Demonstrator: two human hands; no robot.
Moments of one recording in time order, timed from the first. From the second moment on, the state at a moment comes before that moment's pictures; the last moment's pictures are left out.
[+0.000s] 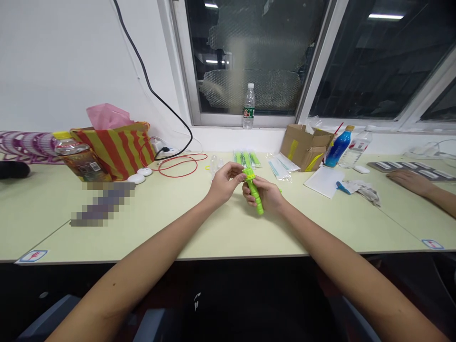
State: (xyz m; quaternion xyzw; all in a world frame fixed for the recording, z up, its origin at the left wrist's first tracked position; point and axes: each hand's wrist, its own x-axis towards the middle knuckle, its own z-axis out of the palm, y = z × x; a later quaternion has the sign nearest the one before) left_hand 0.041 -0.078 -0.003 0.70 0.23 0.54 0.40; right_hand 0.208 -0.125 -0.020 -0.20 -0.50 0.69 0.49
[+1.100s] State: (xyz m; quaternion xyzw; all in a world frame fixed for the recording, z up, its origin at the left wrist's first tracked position) left_hand 0.051 -0.092 -0.007 0.54 0.17 0.40 0.72; right_hand 0.208 -0.124 -0.020 -0.29 -0.55 0.62 0.48
